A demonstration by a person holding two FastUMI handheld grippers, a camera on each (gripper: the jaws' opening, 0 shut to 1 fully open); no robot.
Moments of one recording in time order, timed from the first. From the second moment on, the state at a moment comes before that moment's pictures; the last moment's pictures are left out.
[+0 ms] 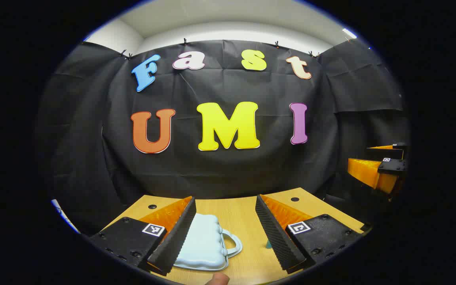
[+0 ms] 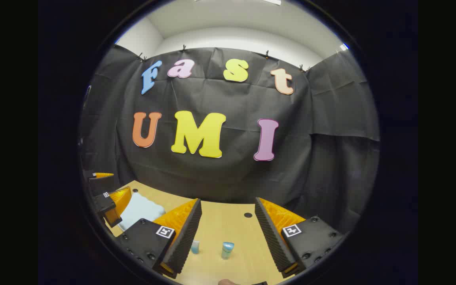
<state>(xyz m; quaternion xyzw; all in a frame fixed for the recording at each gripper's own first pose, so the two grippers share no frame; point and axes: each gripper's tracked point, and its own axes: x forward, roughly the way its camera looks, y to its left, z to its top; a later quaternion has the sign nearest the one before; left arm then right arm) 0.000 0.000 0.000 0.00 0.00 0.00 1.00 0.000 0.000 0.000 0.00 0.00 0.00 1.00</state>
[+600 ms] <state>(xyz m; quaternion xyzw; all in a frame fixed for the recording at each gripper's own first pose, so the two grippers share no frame) 0.004 0.000 0.001 0.00 0.00 0.01 1.00 0.006 -0.002 -0.002 0.00 0.00 0.01 1.00</state>
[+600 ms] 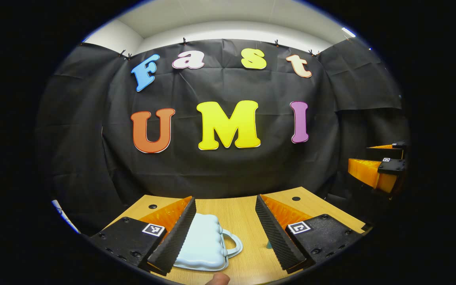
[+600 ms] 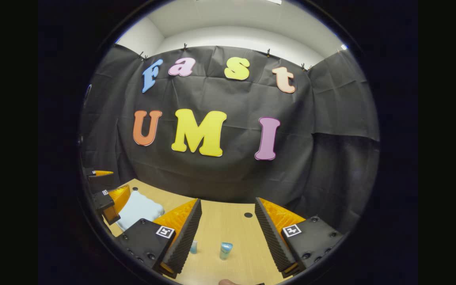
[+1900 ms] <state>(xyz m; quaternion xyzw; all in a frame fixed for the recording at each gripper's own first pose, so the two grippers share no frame) 0.089 -0.017 -0.234 0.62 0.13 -0.03 0.77 0.025 -0.131 -0.077 -0.02 0.06 -0.05 1.00</state>
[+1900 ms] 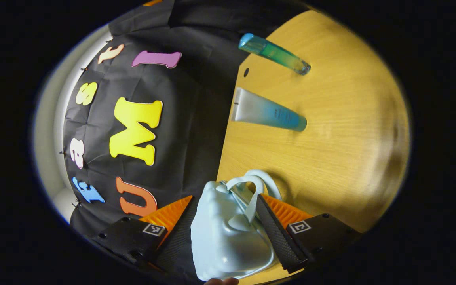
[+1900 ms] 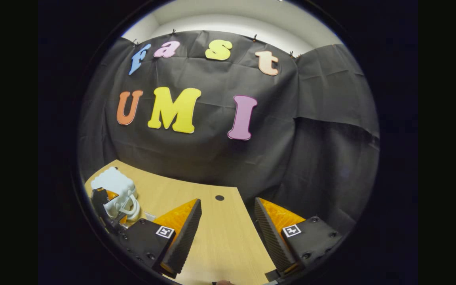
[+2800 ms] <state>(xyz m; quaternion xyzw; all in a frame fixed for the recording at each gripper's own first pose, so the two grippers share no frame) 0.110 -0.018 -0.265 0.61 0.24 -0.03 0.76 0.045 -0.174 -0.102 -0.02 0.08 0.01 1.00</state>
